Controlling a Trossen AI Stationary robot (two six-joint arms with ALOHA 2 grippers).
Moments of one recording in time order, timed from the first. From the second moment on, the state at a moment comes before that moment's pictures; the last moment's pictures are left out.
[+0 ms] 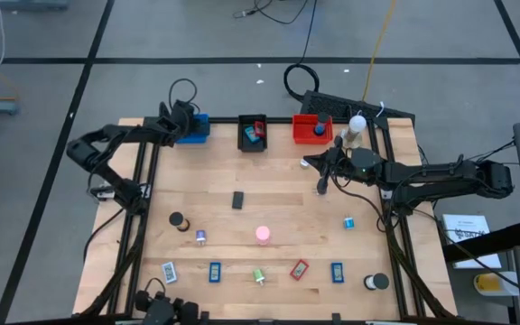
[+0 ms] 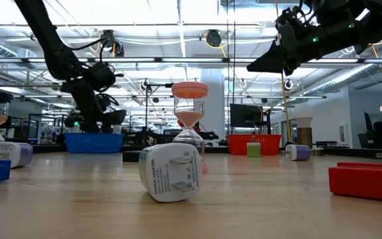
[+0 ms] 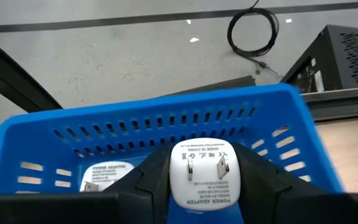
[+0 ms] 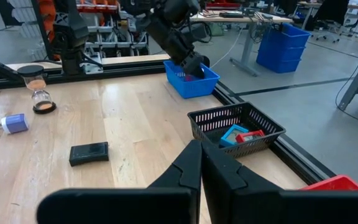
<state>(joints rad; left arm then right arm) 0.97 1.58 0.65 0.16 -0.26 -0.35 -0.20 0.99 0.43 0.37 0.18 -0.01</state>
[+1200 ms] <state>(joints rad) 0.96 1.62 0.65 0.20 -0.26 -0.28 -0.20 0.99 0.43 0.37 0.18 -0.01</state>
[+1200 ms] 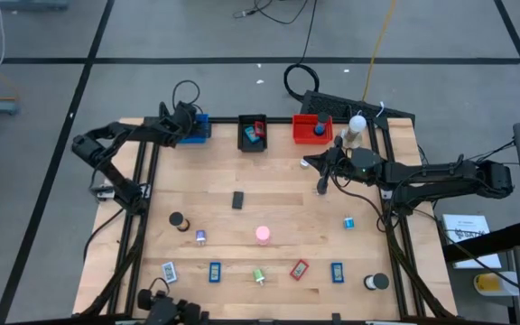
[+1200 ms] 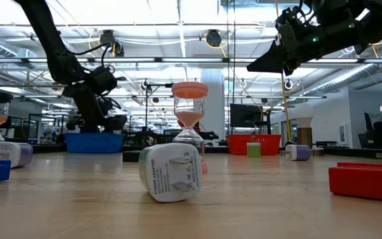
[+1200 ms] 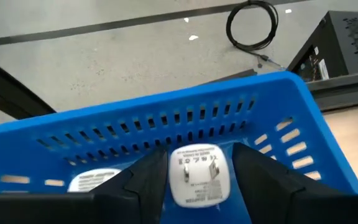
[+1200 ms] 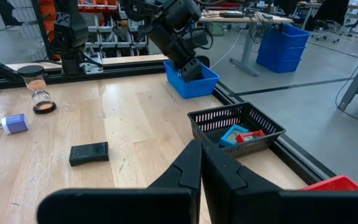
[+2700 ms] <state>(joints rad) 0.65 0.99 0.47 0.12 -0.06 -0.02 -0.20 0.99 0.43 0.37 0.18 -0.01</state>
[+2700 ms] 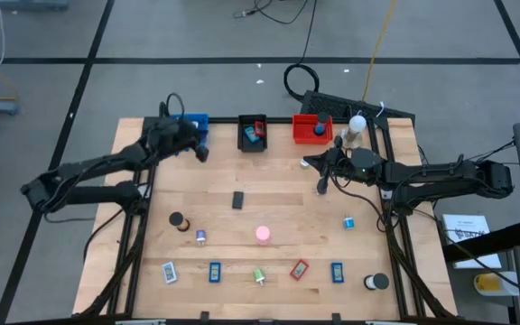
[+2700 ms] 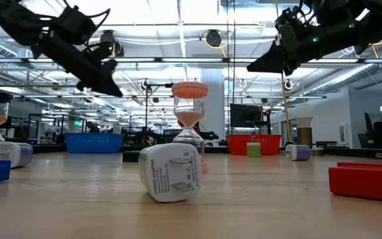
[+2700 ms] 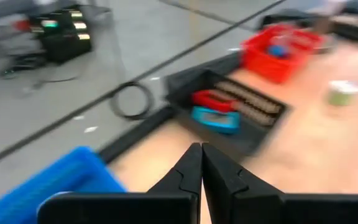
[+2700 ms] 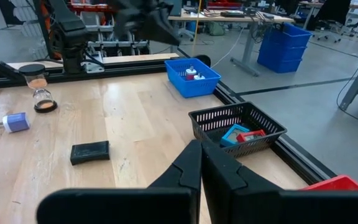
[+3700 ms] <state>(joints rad) -0.07 1.38 0.39 0.61 -0.37 -0.36 -0.20 0.99 0.43 0.35 0.13 0.01</state>
